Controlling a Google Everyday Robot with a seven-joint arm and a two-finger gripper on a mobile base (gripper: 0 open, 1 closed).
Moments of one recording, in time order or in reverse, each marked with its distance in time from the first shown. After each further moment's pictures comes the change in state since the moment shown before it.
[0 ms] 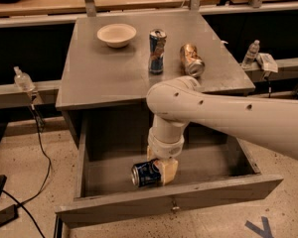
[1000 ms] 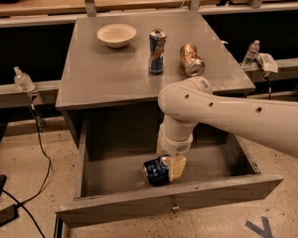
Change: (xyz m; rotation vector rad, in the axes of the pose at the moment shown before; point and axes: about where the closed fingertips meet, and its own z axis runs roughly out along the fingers) arm 0.039 -0.010 0.002 0.076 0.048 0.141
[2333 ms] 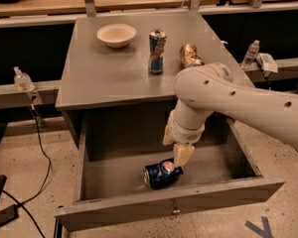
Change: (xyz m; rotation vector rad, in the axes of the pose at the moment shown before) arm 0.016 -0.007 -0.045 0.088 -0.028 0.011
